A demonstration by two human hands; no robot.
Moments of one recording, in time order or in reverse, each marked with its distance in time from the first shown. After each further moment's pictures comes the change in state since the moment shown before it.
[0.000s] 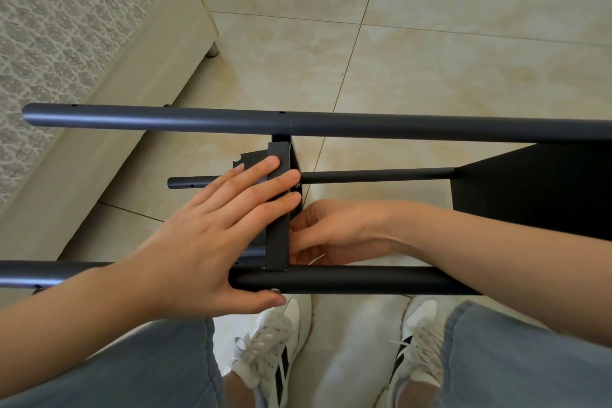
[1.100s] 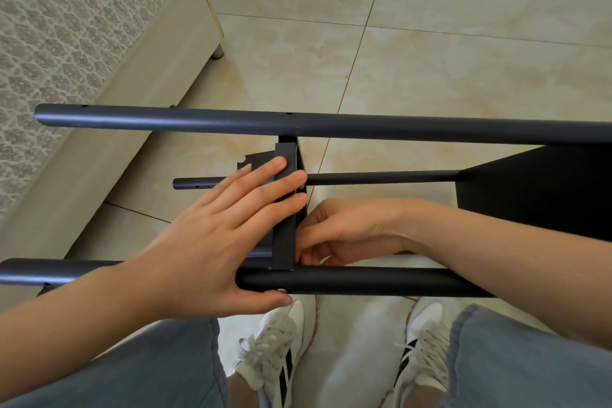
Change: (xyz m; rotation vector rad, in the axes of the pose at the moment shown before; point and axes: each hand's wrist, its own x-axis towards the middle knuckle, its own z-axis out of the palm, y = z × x) left_hand 0.000 -0.001 0.000 -0.004 0.008 0.003; right_hand -0.003 -0.004 -0.005 -0.032 -0.005 0.045
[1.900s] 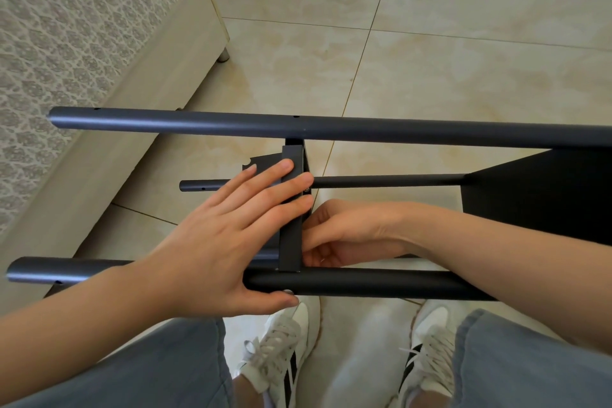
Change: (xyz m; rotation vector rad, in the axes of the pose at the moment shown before) left_hand 0.002 -0.001 0.000 0.008 0.006 -0.001; right_hand 0.002 -0.002 0.003 0.040 -0.004 -0.052
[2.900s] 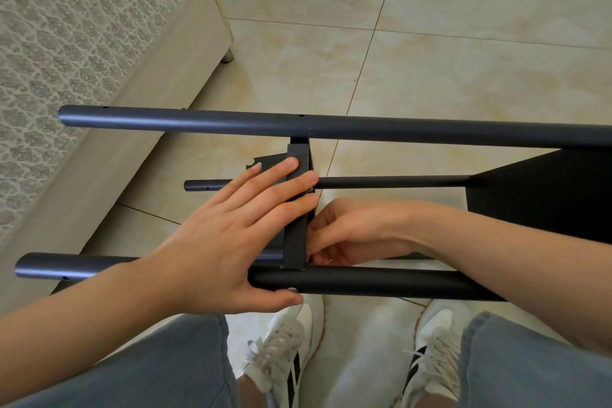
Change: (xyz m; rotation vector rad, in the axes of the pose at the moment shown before) left_hand 0.001 -0.002 0.000 0.005 0.000 0.000; right_hand -0.003 -0.002 -0.003 -0.065 0.018 0.020
